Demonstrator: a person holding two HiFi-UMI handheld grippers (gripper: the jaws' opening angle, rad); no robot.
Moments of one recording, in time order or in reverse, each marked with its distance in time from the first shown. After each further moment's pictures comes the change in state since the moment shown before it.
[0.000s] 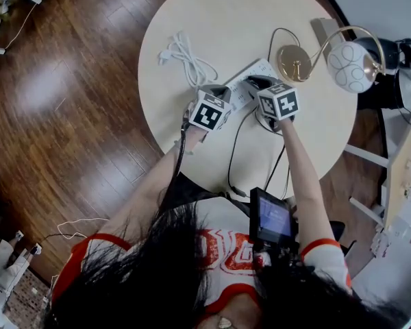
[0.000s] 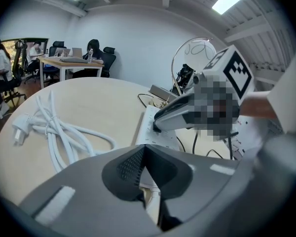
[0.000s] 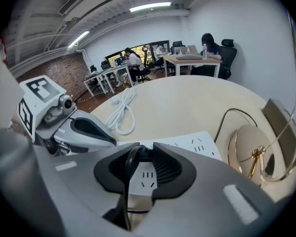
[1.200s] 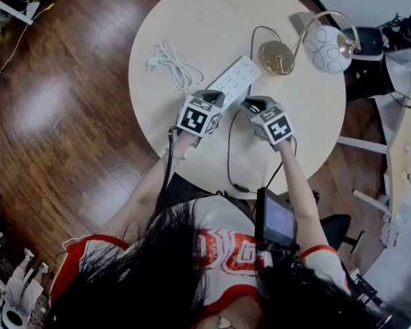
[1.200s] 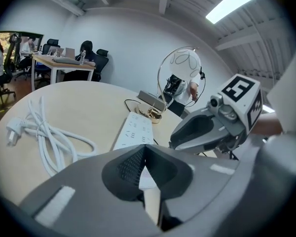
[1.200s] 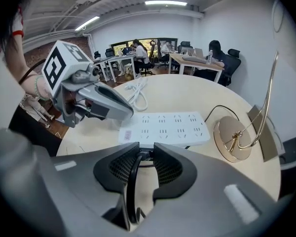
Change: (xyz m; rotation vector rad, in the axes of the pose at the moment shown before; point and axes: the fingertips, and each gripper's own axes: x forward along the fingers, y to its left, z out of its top) left arm -0.019 -0.034 0.010 0.019 -0.042 -0.114; right arm -0.054 0.037 -0.060 -0.082 0.072 -0.063
